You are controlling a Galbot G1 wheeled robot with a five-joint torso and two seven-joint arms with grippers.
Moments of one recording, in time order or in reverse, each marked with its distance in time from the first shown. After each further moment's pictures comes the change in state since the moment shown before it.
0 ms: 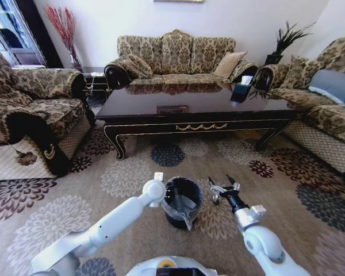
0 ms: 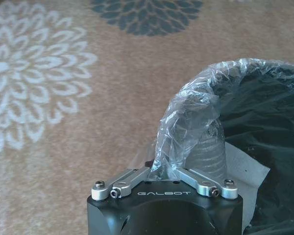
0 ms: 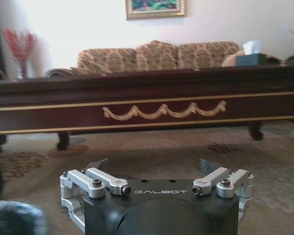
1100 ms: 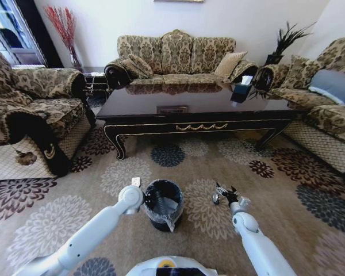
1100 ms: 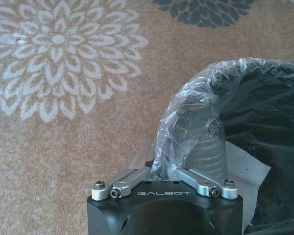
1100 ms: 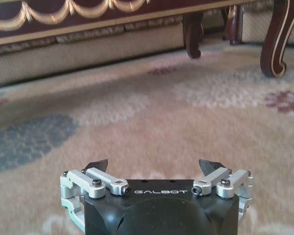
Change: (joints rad) left arm 0.194 0.145 -0.196 -0.117 -0.002 0.004 0.024; right arm 0.375 0.134 -0.096 -0.670 0.047 -0.018 0.012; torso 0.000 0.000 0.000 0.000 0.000
